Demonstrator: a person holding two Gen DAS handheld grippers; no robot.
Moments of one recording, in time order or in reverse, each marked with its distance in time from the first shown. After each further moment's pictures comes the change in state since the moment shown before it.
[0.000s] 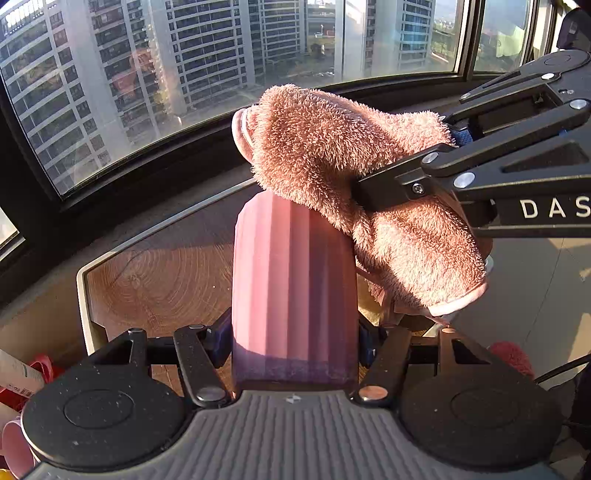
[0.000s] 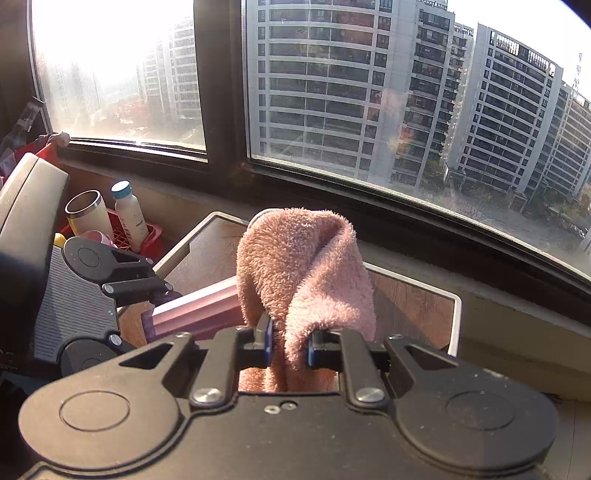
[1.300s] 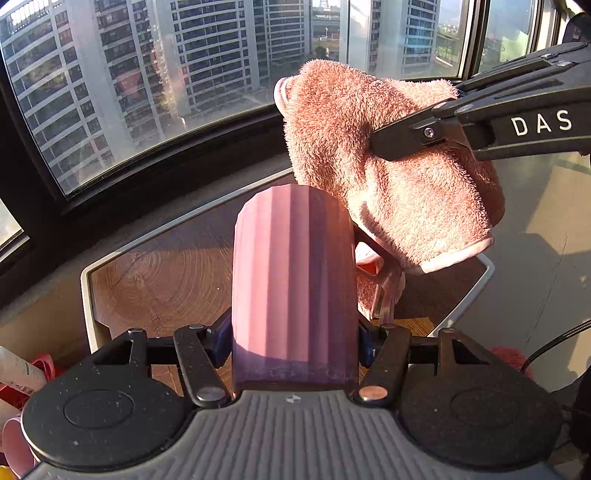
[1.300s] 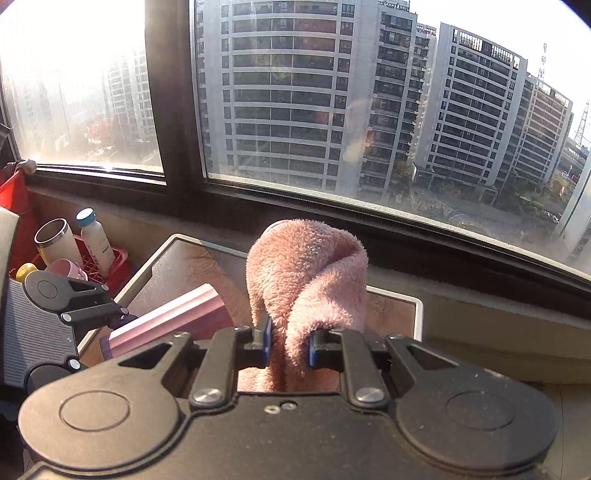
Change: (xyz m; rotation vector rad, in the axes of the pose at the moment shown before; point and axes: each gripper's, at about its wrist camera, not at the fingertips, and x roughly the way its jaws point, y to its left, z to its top) left arm 0.006 0.009 0.000 -0.020 -0.006 0.009; right arm -0.005 -0.022 0.005 0.076 -0.042 -0.062
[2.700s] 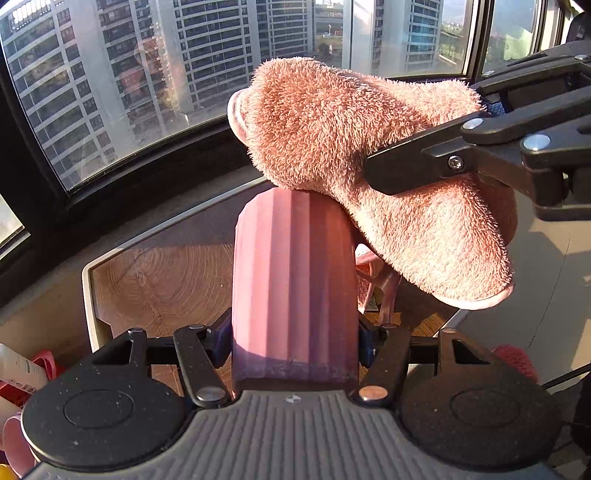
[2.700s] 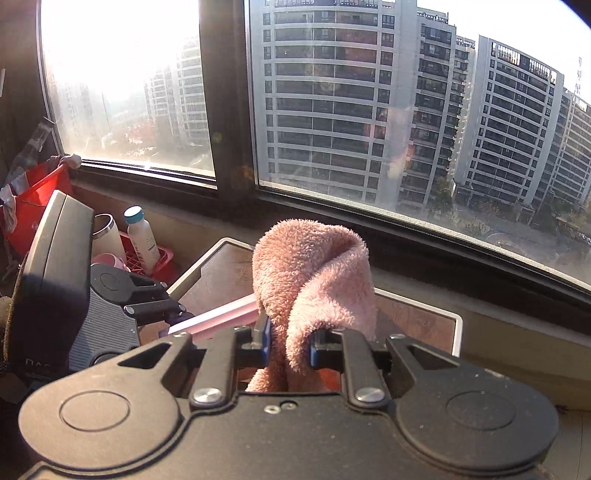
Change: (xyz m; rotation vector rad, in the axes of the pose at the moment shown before) left arm 0.005 0.003 0.000 -0.002 0.008 0.007; right arm -0.008 0.020 -0.003 -0.077 -0.021 0.133
